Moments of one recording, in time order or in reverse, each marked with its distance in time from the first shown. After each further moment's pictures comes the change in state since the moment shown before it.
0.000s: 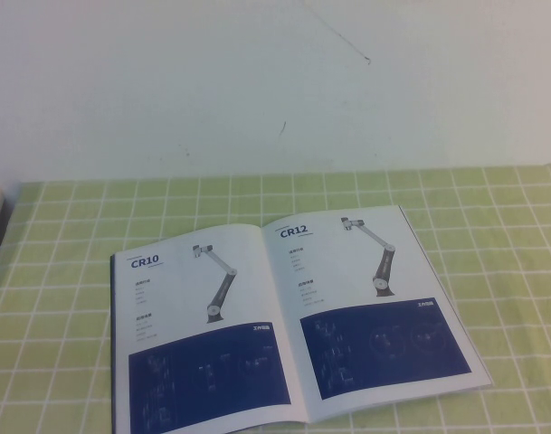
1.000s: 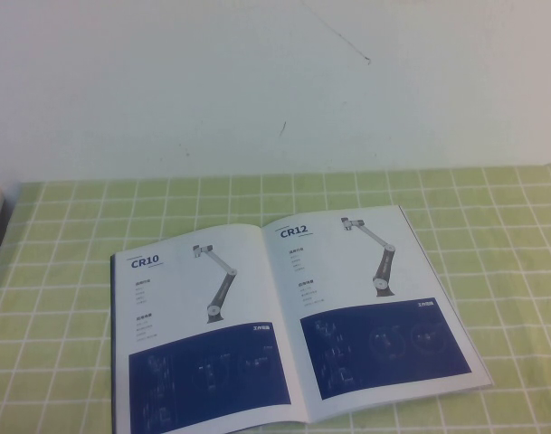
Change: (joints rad) right arm 0.000 -0.078 0.301 -0.117 0.248 0.112; left arm 0.000 -0.004 0.127 0.062 0.333 0.038
